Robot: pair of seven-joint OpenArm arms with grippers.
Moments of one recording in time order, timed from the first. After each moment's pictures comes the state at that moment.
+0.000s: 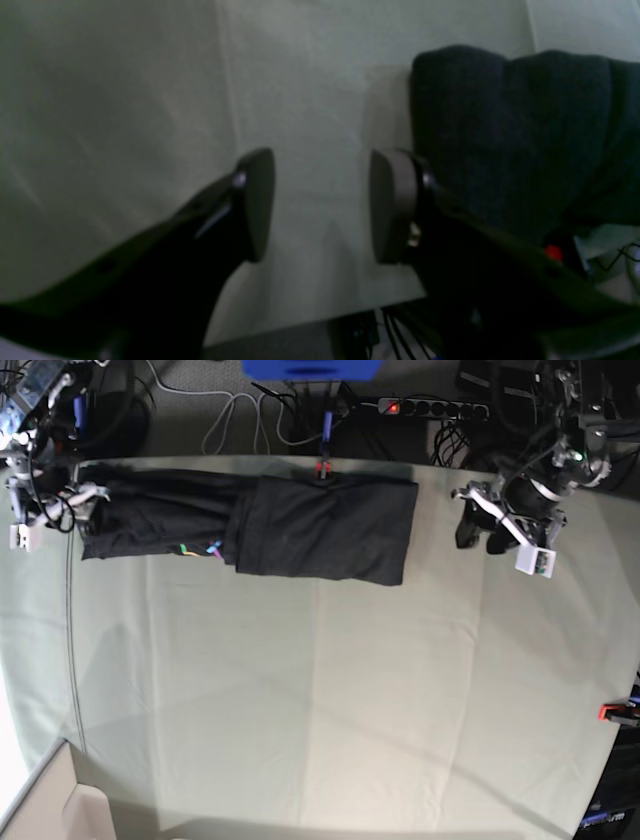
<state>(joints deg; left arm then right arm) 22.2 -16.0 -10.5 94.9 -28.1 -22.7 33.4 -14.4 -0.8 50.2 90.5 7.5 39.7 -39.4</state>
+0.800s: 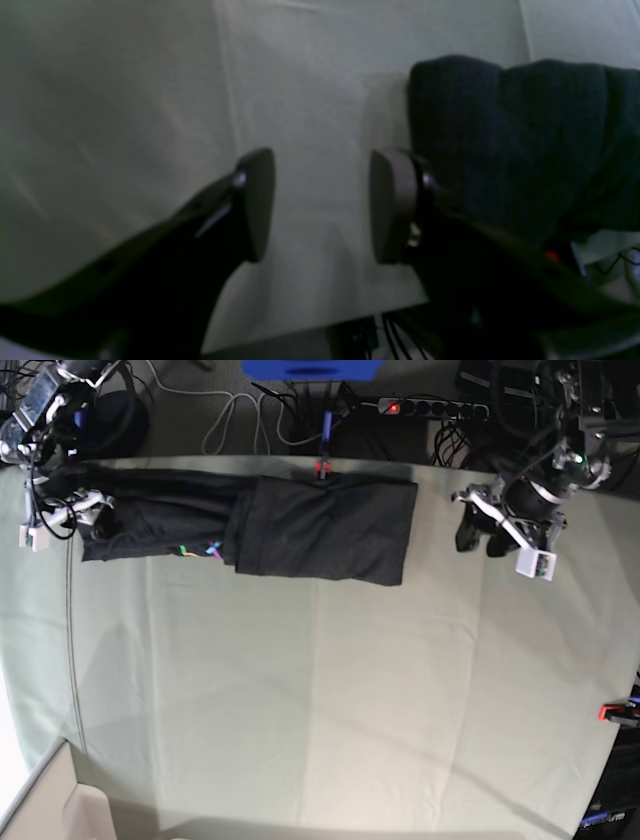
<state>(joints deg) 21.5 -15.8 -10.6 94.9 -28.3 -22.6 33.4 -10.8 2.4 50.6 75.3 9.2 40.1 -35.6</state>
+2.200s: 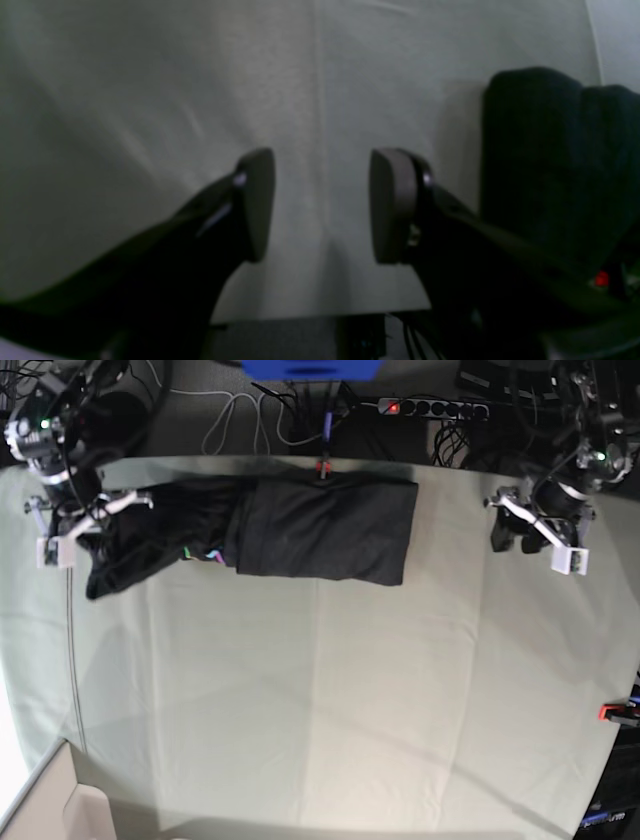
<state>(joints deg) 22.5 -15.9 -18.3 93.3 -28.3 -22.3 33.8 -20.9 -9.2 39.8 110.7 7.0 39.4 -39.2</state>
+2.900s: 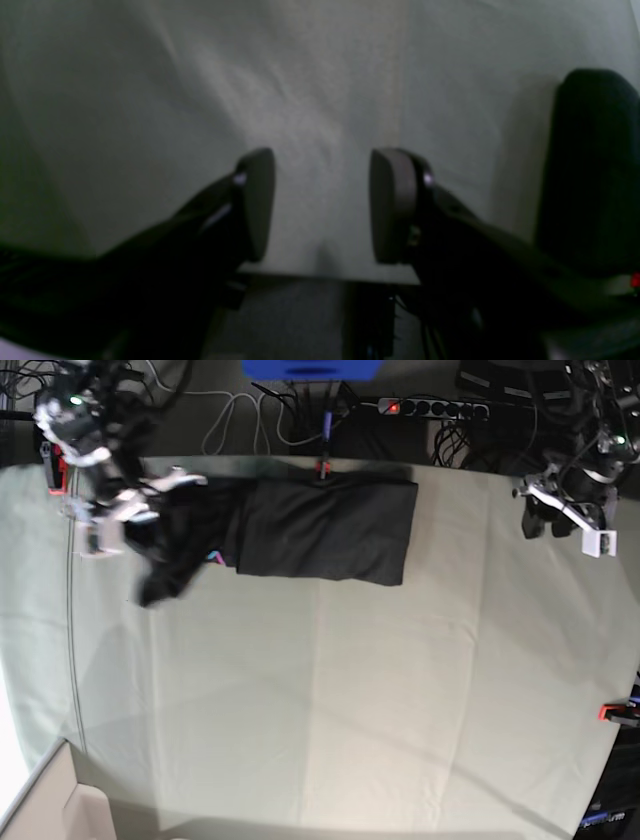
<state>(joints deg) 25.9 -15.6 -24.9 93.5 -28.3 -22.4 33.8 -29.2 -9.0 25.3 113.9 10.7 39.1 -27.8</state>
